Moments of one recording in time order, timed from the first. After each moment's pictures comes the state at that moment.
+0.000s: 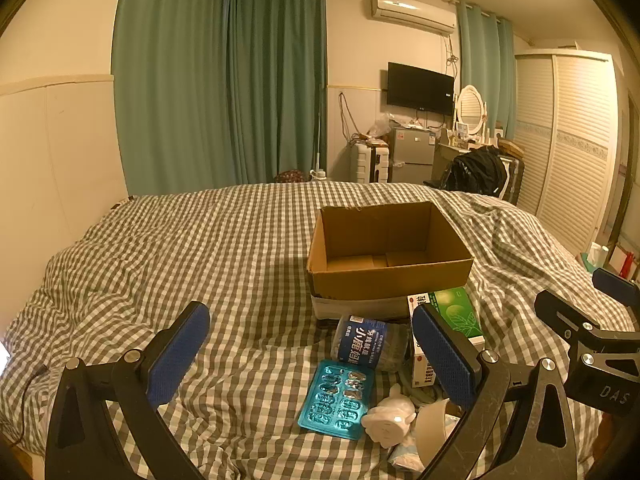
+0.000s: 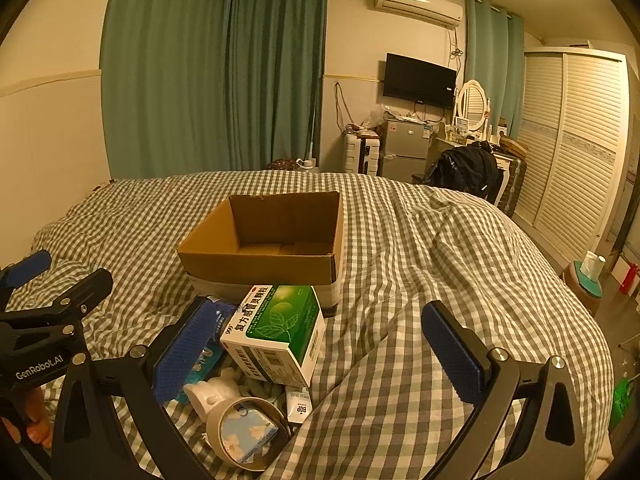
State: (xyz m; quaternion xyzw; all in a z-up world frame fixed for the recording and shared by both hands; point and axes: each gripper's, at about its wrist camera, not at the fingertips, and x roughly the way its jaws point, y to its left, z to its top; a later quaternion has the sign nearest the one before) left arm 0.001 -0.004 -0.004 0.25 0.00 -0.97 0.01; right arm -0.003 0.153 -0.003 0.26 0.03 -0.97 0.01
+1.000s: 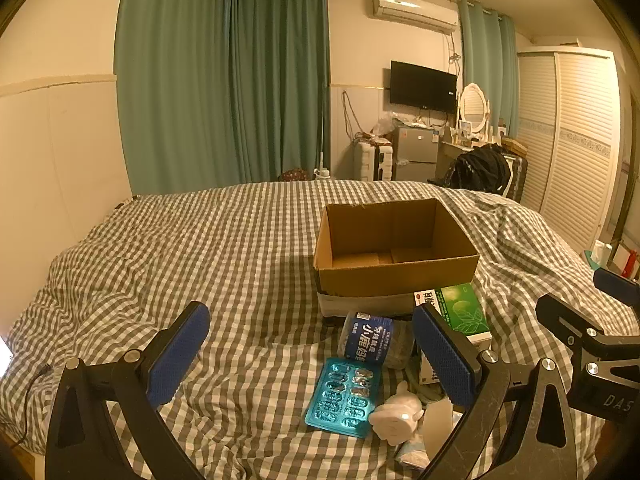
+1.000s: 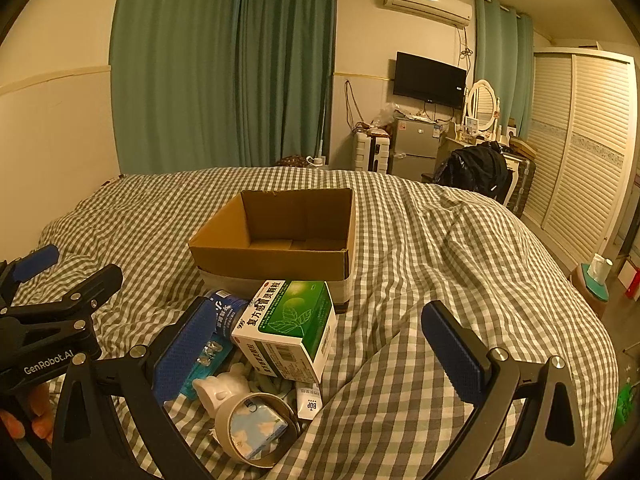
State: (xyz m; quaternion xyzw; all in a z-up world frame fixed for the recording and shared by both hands) left arm 0.002 -0.009 -0.008 0.25 -0.01 -0.97 0.01; right arm -0.001 0.147 -0.004 0.26 0.03 -0.96 0.02
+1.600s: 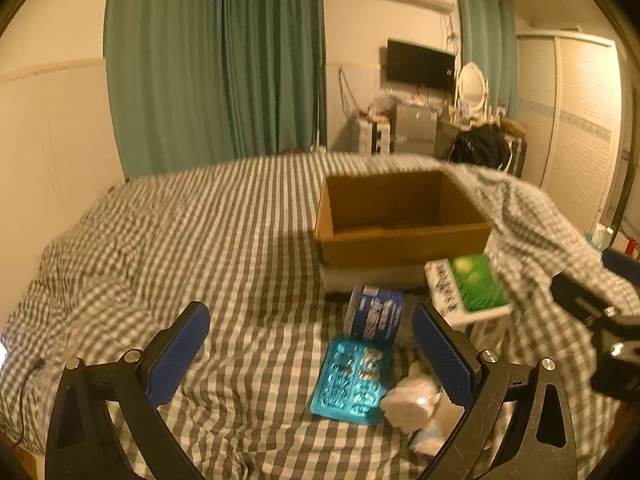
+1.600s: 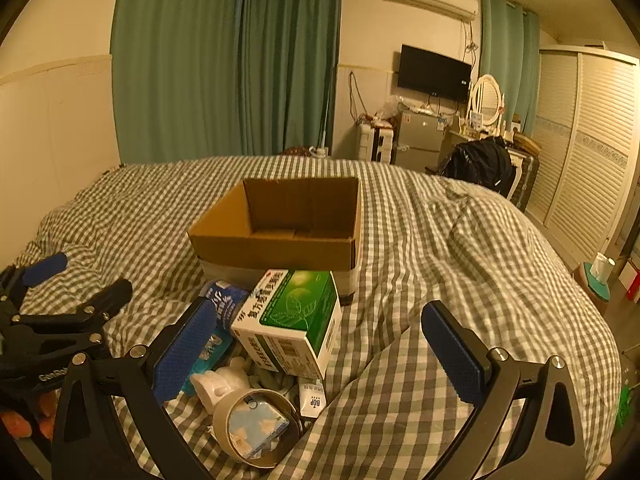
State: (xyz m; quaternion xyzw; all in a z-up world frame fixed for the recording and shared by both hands) left arm -0.018 -0.011 -0.041 0.30 -0.01 -0.95 0.01; right arm -0.013 0.143 -0.020 0.28 0.04 -0.96 0.03
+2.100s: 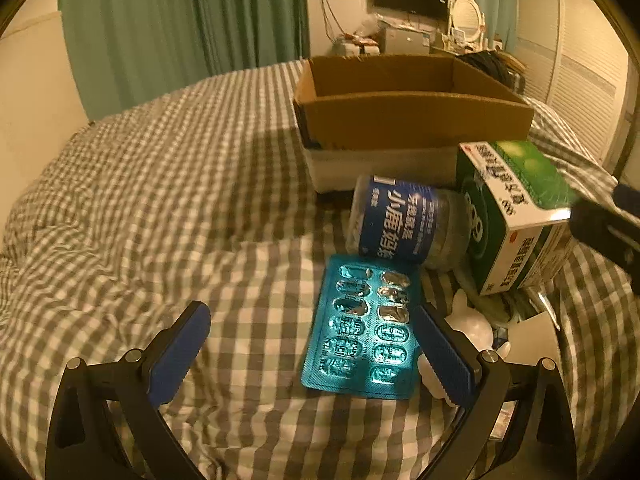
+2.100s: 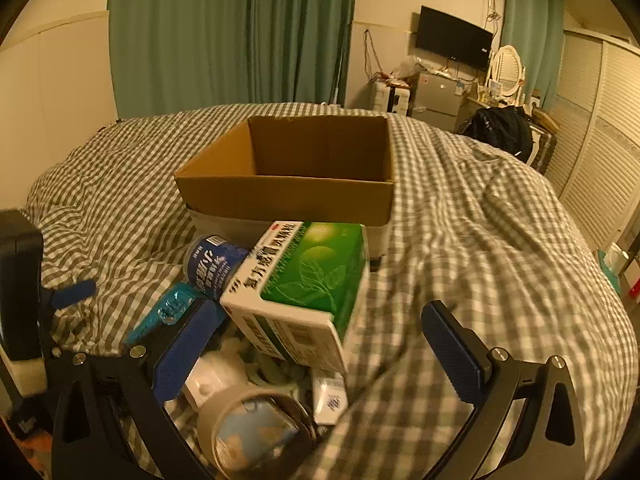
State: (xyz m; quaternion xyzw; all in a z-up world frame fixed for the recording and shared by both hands) left arm -0.063 -0.006 -0.136 0.42 -0.03 -0.91 -0.02; right arm -0.066 0.125 -0.074 0.36 0.05 -0.93 0.05
